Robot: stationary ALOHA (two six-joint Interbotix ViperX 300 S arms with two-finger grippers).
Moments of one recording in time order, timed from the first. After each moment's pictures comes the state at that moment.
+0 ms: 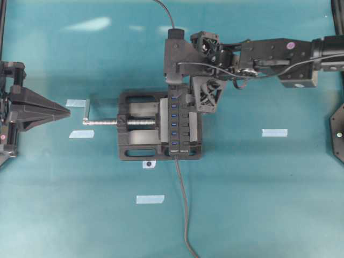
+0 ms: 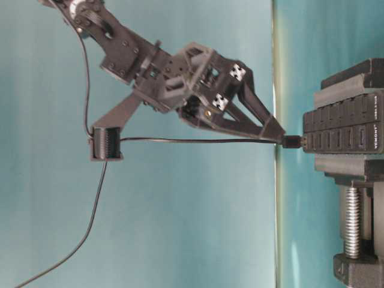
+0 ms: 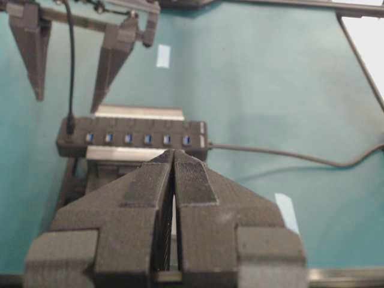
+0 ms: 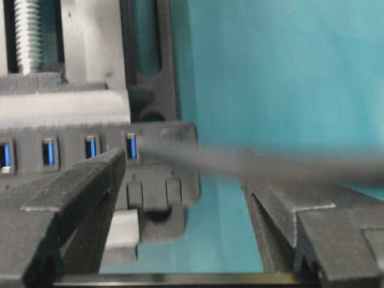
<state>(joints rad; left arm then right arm) 0.00 -0.97 1.16 0.01 0.02 -0.08 -0.21 0.09 0.42 -0.09 0.41 -0.11</state>
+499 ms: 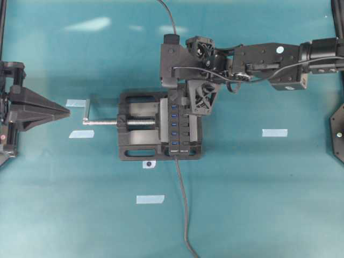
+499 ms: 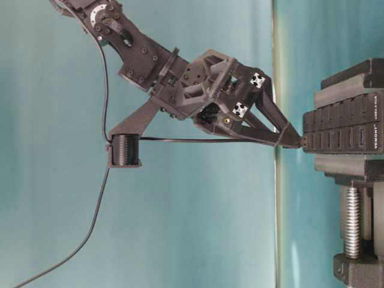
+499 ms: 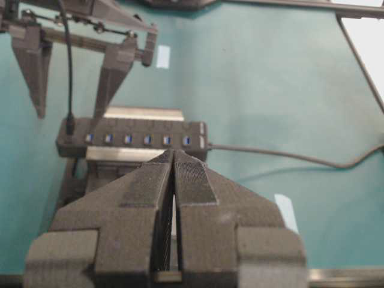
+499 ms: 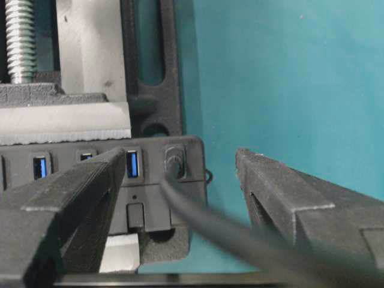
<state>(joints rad) 0.00 -0.97 1.16 0.01 0.02 -0.08 -0.21 0.13 0.42 -0.09 0.37 -0.11</state>
